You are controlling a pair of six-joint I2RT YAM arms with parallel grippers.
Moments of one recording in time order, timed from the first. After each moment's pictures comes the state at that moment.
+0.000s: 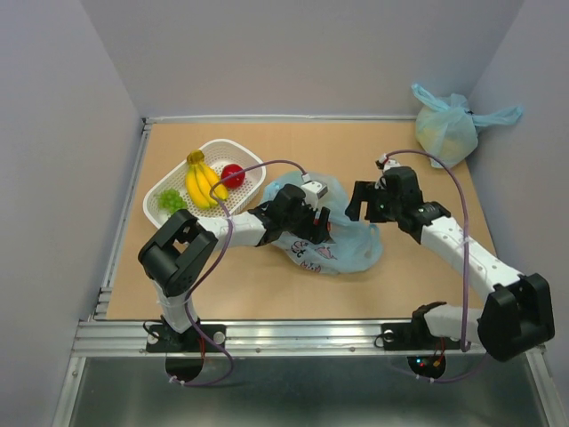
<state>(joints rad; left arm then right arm) -0.80 1.76 0.96 0.17 0.21 -0.29 0.35 1.17 0.84 -0.36 -0.07 0.39</state>
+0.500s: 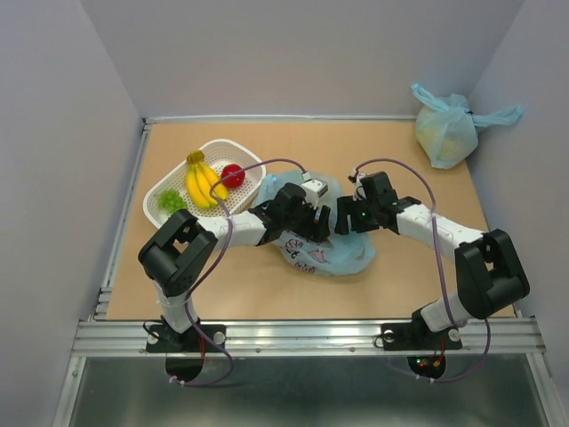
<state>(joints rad) -0.80 1.76 0.97 0.17 0.20 -0.29 0.40 1.48 0.87 -0.32 -0.19 0.25</state>
